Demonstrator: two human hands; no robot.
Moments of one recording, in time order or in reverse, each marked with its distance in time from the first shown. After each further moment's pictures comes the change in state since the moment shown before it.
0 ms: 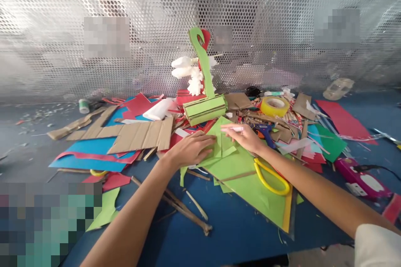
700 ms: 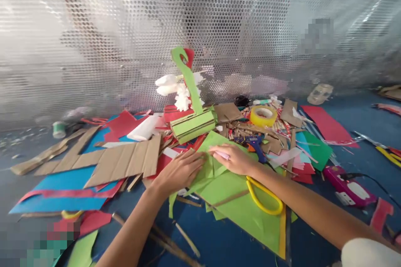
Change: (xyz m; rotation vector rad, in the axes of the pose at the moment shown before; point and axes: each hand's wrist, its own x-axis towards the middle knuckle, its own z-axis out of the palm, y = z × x) left_hand 0.001 0.001 0.004 0.022 0.050 -0.019; right_hand -0.007 -0.014 0.000 -0.391 -0.138 -0.146
